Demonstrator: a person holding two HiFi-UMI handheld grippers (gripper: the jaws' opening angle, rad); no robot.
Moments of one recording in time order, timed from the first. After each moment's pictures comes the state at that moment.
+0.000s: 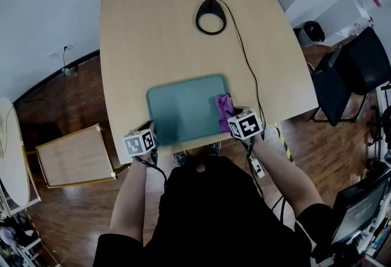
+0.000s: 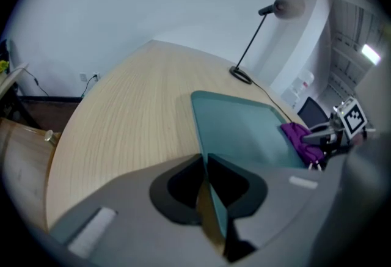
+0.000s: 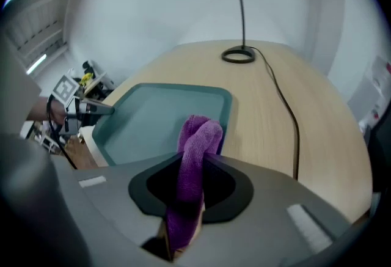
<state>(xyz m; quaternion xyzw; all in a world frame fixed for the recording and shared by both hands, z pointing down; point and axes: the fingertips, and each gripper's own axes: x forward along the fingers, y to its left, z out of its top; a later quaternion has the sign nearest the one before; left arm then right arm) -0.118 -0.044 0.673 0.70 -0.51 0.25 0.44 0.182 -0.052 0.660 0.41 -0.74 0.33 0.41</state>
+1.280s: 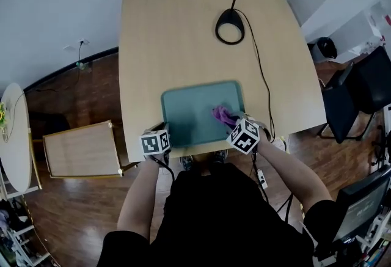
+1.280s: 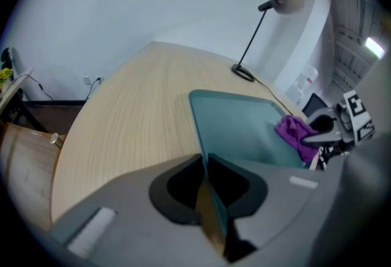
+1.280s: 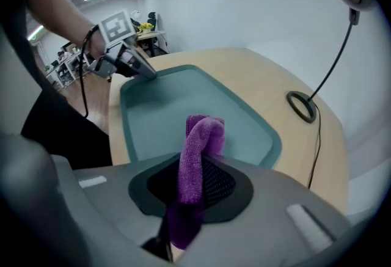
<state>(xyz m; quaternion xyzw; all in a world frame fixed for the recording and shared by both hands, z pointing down) -0.109 -0.045 0.677 0.69 -0.52 0.27 0.43 0.119 -0.046 0.648 0.20 -0.82 0.08 0.53</state>
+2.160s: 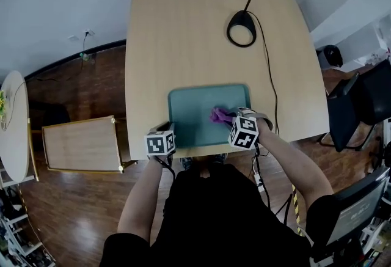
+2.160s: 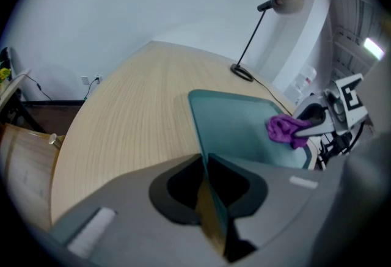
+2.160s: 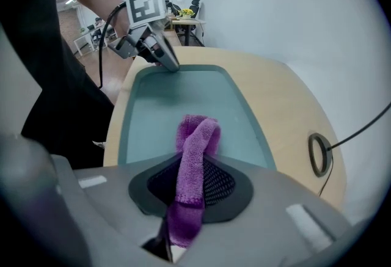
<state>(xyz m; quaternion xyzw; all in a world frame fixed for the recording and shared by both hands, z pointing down) -0.114 -0.043 0.669 0.69 -0.52 0.27 0.42 0.086 -0.061 0.653 0.07 -0.81 -0.03 0.58</state>
